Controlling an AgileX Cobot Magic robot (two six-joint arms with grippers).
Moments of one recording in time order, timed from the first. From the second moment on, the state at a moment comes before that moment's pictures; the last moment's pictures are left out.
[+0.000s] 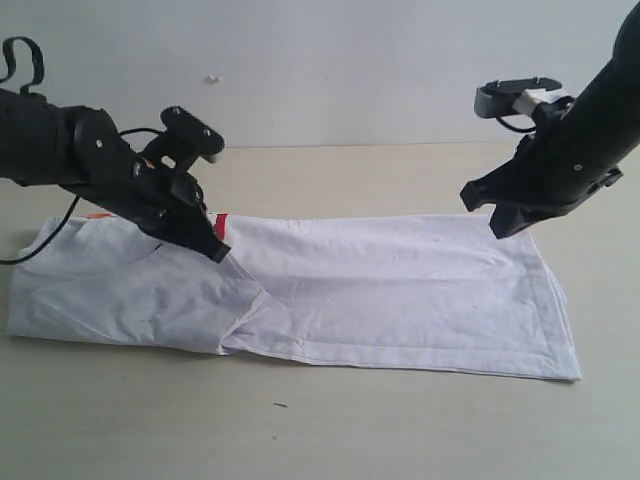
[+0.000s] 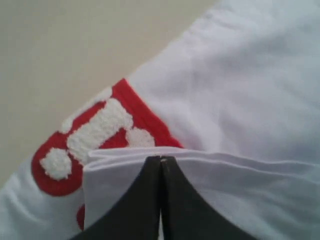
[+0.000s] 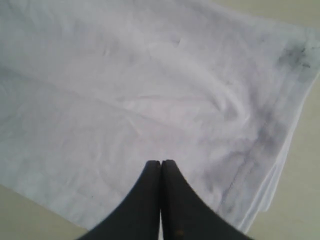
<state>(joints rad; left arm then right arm) -0.38 2.01 -1.22 -0.25 0.29 0.62 0.01 1.80 -1.22 0.27 0.78 -0.34</state>
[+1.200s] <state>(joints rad) -0.26 1.71 -1.04 -0.35 0.28 0.51 0.01 1.81 -1.29 0.24 0.59 -0.32</state>
